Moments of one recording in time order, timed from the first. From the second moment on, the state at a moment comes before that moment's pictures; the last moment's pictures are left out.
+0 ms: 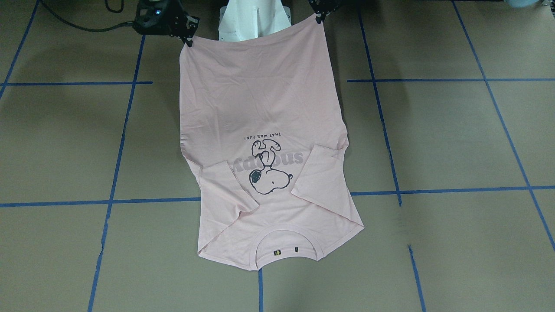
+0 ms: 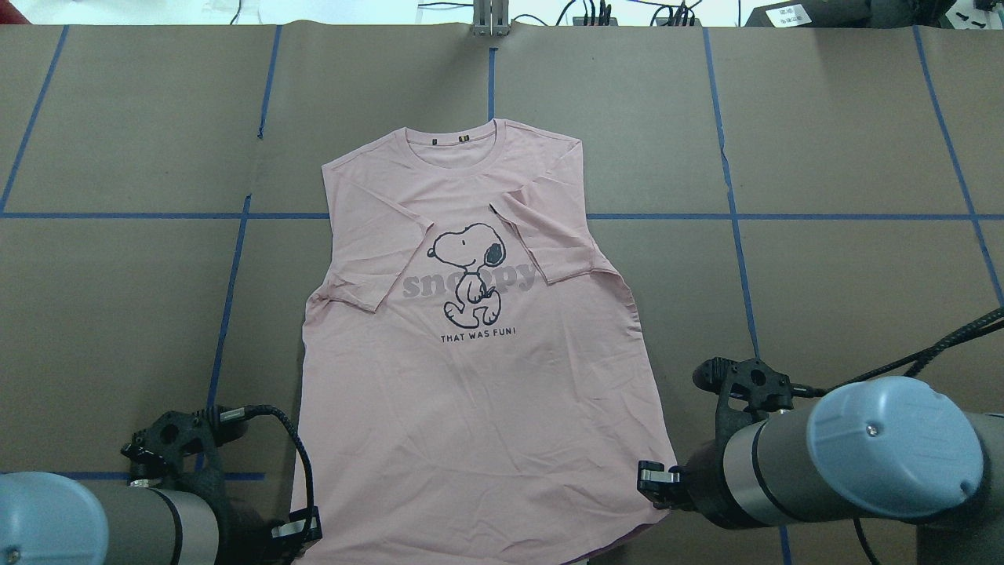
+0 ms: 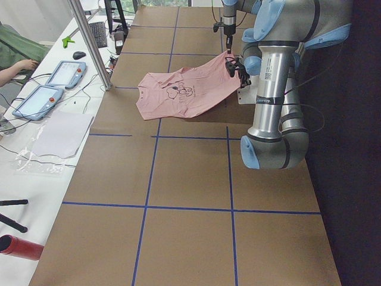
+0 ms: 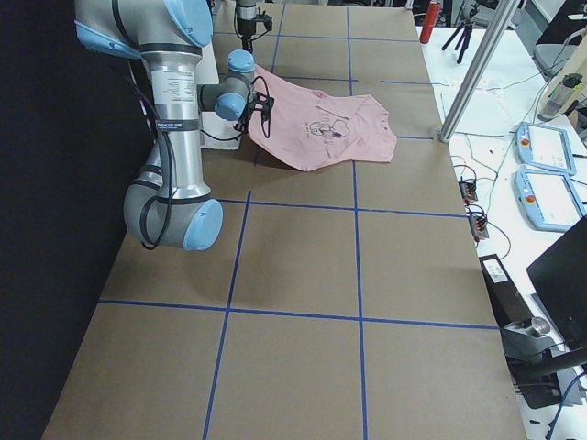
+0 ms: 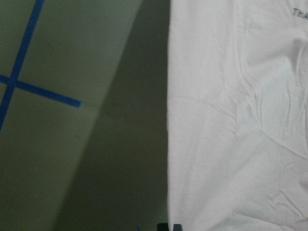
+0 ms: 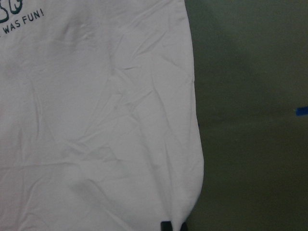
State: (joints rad) left arm -0.09 -1.78 -2.51 -1.36 -1.70 -1.82; right arm 0.22 -1.47 2.39 -1.55 1.87 1.66
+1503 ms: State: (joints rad) left arm -0.68 -1.95 -1.96 -1.64 -1.80 -1.32; right arm 0.70 -1.02 1.66 -1.19 1.88 1.21
